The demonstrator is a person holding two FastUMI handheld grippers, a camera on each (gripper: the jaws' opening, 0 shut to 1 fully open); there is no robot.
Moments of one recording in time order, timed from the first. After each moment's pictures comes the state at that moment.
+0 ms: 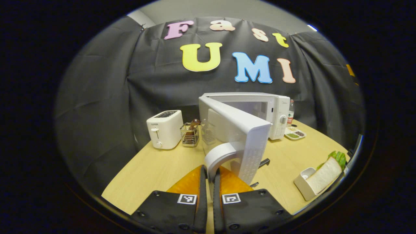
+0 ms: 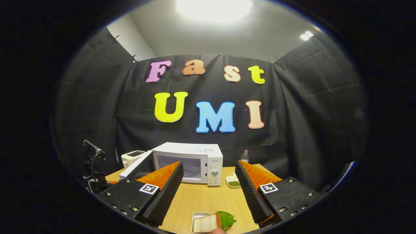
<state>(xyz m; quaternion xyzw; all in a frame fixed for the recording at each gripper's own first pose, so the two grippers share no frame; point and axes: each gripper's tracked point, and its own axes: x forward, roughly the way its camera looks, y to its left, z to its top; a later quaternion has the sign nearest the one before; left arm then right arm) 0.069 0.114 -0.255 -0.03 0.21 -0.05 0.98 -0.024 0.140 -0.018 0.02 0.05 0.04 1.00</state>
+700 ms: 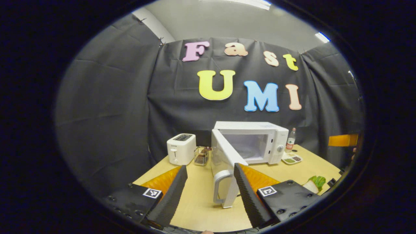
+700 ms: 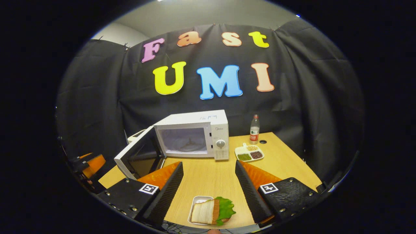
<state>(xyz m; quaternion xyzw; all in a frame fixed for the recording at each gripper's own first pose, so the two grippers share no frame) 0.004 0.133 -0.110 -0.04 0.10 0.02 0.99 -0.001 0.116 -0.115 0.08 0.23 0.11 0.96</state>
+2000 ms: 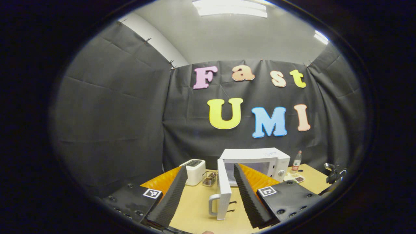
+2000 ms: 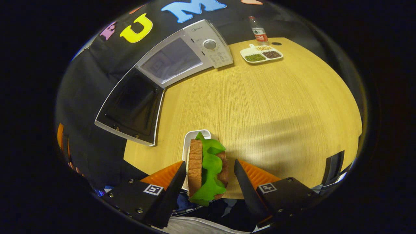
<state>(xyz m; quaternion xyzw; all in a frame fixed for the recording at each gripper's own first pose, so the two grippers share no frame) -0.034 0.103 -0.008 -0.02 0.02 0.10 0.99 -0.066 0.125 -0.289 0.21 0.57 0.21 0.76</state>
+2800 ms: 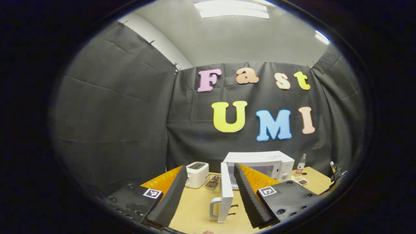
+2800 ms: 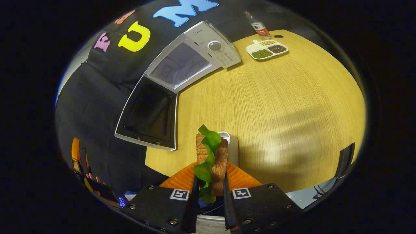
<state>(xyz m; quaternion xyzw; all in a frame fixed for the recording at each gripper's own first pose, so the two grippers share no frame) -0.017 0.112 -0.006 -0.03 0.00 0.12 0.99 -0.044 0.147 -0.245 0.28 0.55 0.23 0.75</state>
